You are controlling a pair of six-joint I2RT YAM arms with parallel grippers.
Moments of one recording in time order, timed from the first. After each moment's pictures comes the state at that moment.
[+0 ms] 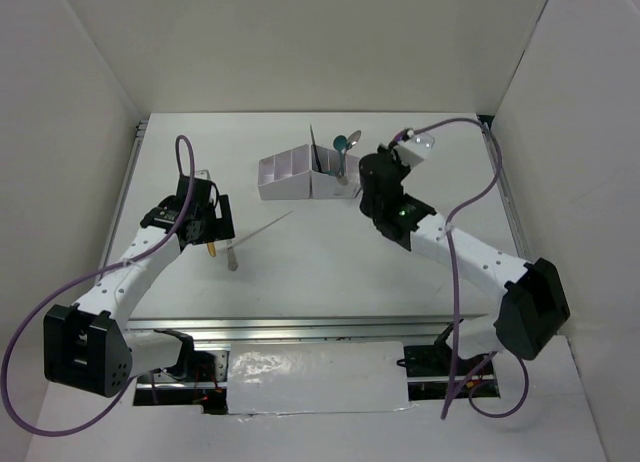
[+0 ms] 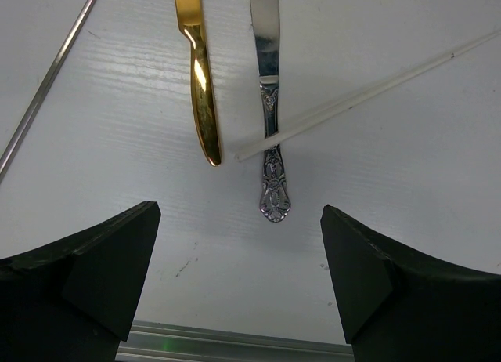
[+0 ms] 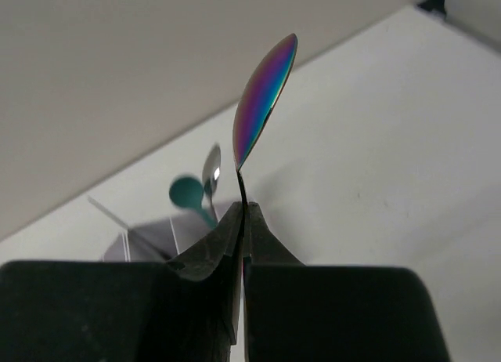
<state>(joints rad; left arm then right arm) -0.21 1.21 0.92 -0.66 -0.21 -0.37 0.71 1.35 1.03 0.08 1.03 0.63</state>
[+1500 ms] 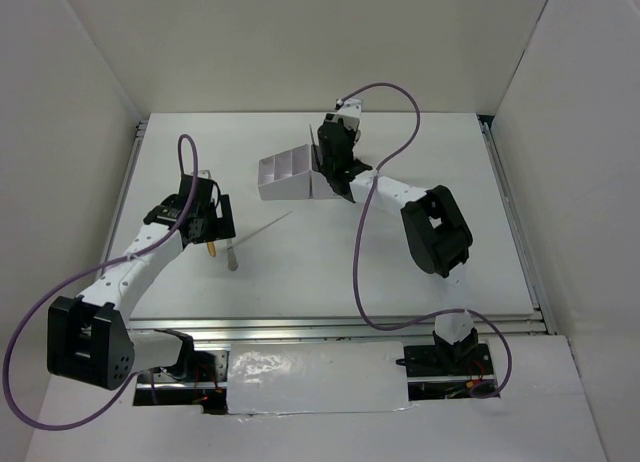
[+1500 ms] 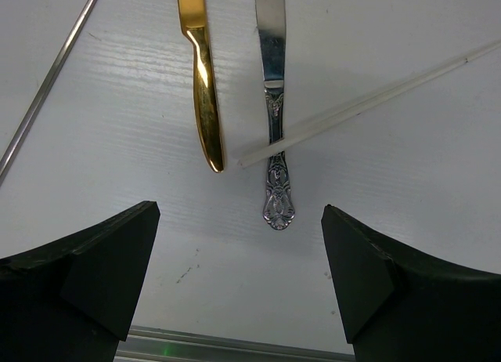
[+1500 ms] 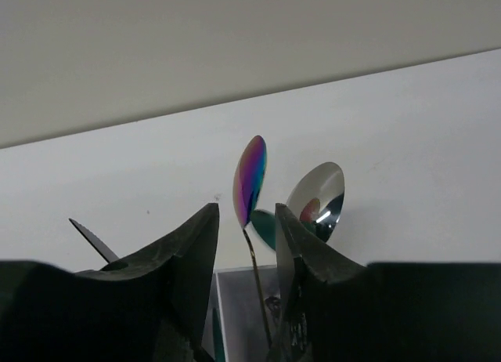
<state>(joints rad) -0.20 1.25 0.92 -0.64 -0.22 -0.37 0.58 2.09 1.56 0.39 0.76 0.23</state>
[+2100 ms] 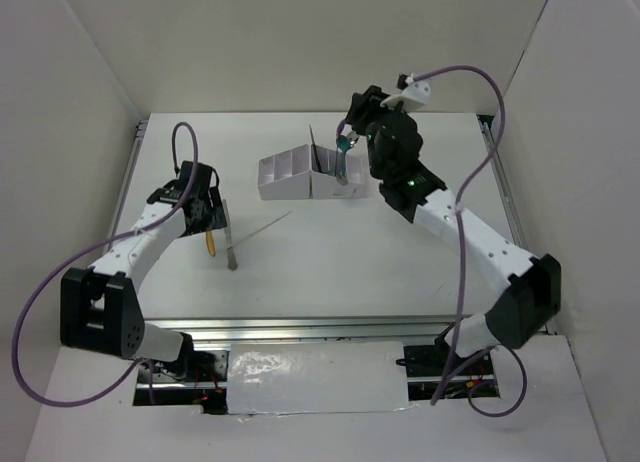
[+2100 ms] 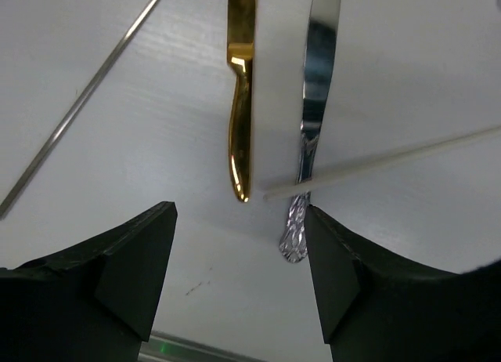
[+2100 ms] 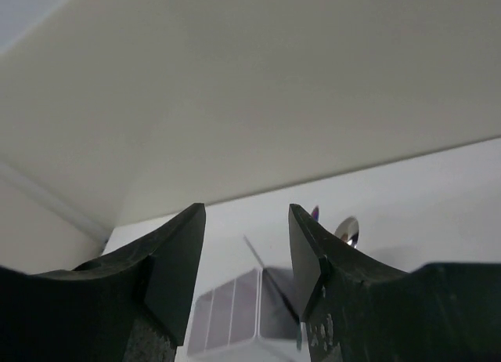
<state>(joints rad) -0.15 1.36 0.99 -0.68 -0.27 -0.41 0.60 1.50 1.40 0.26 0.61 0.33</state>
